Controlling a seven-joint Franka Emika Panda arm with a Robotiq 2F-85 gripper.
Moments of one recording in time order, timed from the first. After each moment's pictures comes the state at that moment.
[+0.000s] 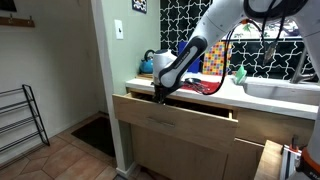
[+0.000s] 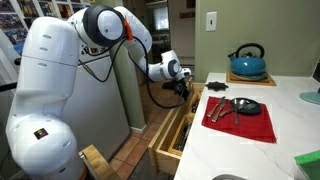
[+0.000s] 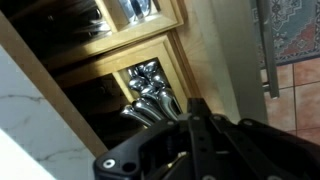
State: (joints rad) arm 0.09 0.46 -0.06 -1.91 -0.38 2.60 0.38
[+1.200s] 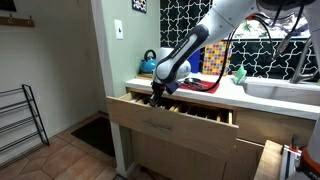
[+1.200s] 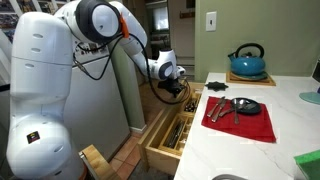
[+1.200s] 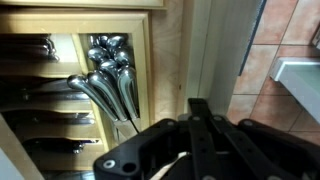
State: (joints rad) arm -0.04 0.38 0.14 -2.03 0.00 2.71 -0.28
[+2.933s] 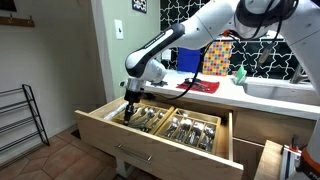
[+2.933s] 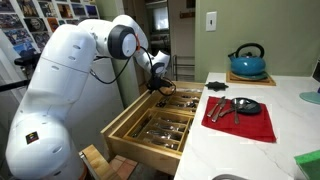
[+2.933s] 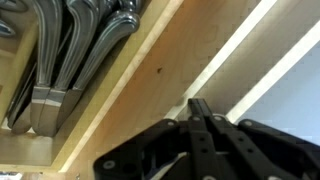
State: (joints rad) arm -0.06 0.61 0.41 -1.70 0.30 2.31 -0.89
